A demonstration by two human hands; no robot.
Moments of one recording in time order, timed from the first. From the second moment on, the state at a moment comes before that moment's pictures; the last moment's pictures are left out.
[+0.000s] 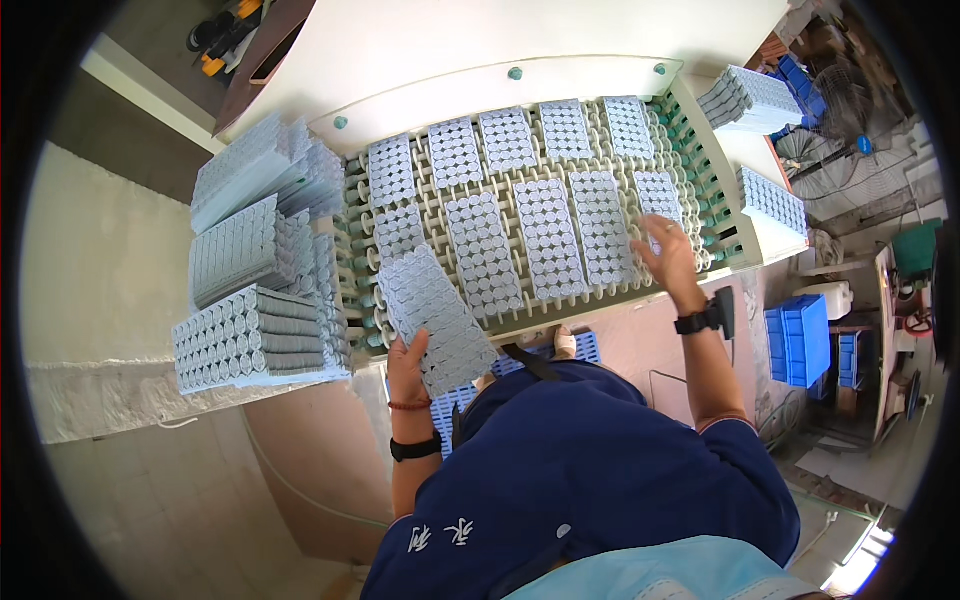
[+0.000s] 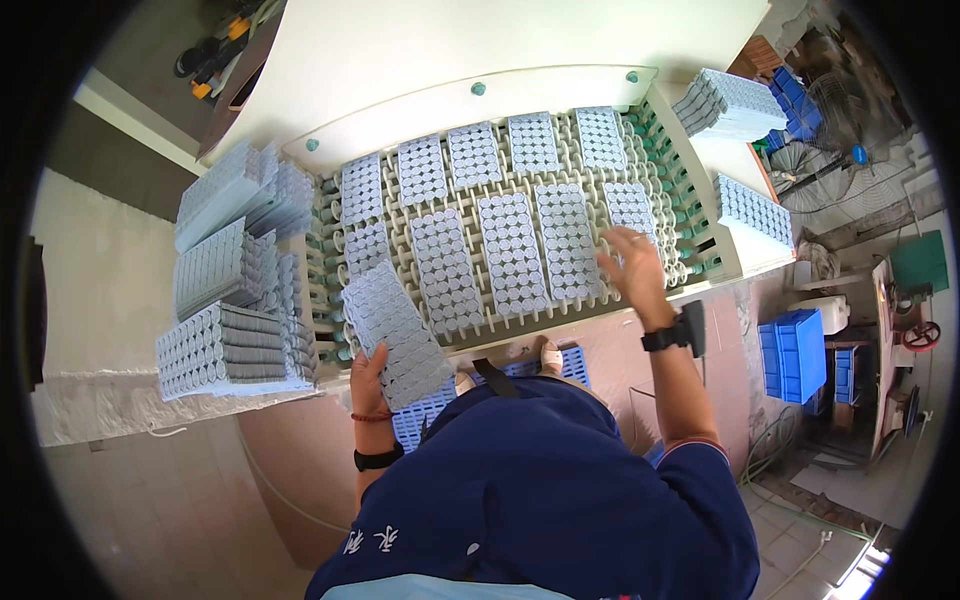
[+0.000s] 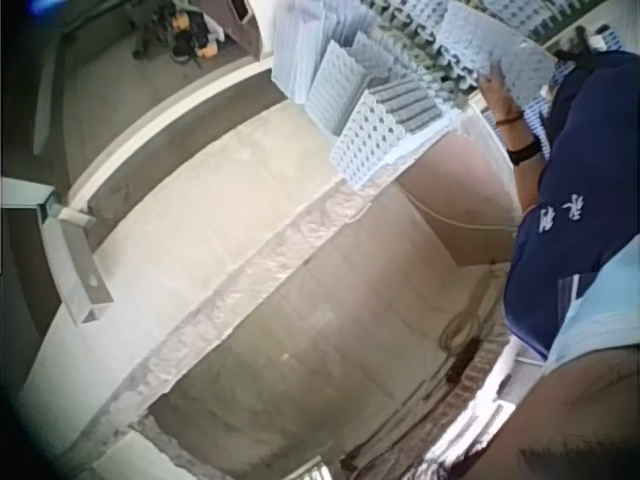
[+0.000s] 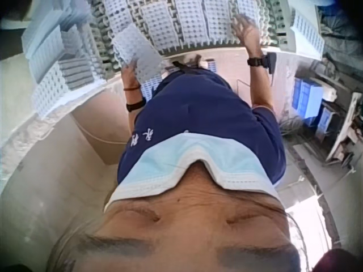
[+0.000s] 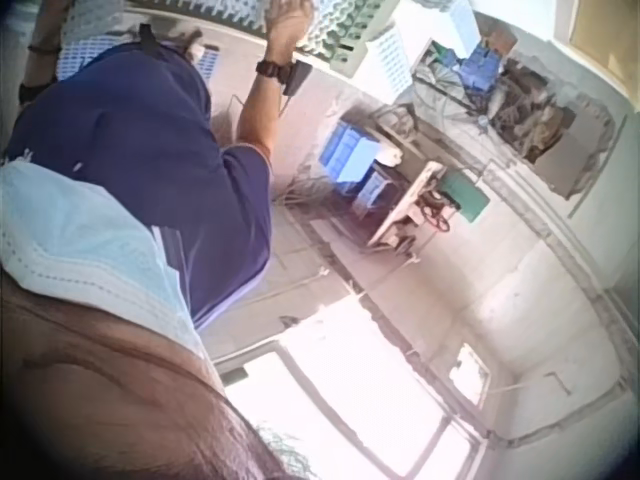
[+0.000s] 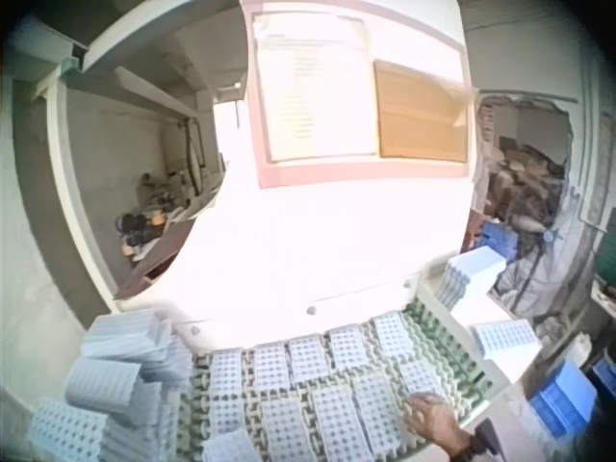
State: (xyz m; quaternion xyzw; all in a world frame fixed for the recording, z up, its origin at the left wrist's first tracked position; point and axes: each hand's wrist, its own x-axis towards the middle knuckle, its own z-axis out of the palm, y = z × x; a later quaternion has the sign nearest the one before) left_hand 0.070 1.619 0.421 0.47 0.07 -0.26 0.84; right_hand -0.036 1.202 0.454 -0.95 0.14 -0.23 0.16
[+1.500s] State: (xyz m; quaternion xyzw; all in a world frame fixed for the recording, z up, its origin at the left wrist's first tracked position) left_hand 0.063 1.608 0.430 0.48 0.03 -0.26 0.83; right_hand 0.015 1.401 0.447 -0.65 0.13 0.10 0.75
